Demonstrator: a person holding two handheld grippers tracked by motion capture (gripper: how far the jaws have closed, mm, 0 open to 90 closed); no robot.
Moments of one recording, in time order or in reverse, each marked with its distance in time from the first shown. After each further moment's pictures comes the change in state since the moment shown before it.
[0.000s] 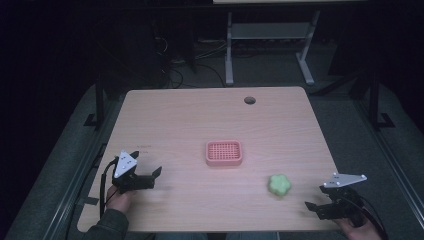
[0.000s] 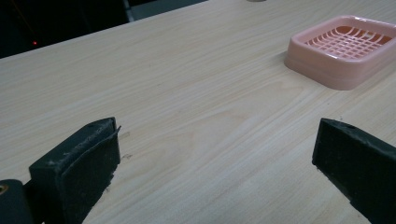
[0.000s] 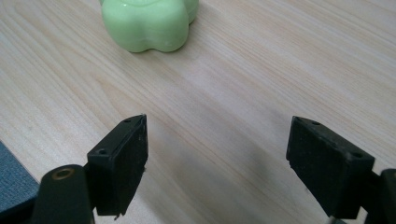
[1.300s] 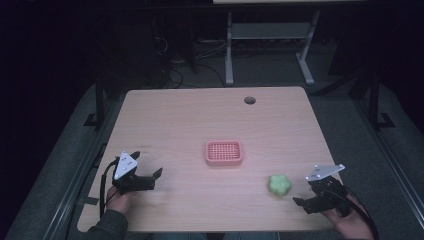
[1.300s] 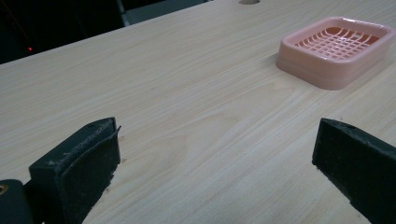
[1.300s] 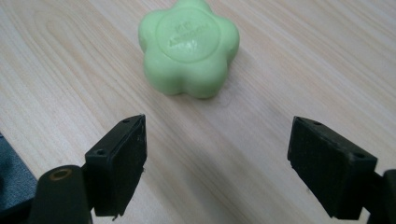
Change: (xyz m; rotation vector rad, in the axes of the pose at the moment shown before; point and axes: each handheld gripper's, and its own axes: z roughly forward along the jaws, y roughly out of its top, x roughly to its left) left arm -0.003 0.001 -0.002 -0.014 -0.017 0.016; right arm 0.021 0.043 0.007 0.052 0.010 -0.145
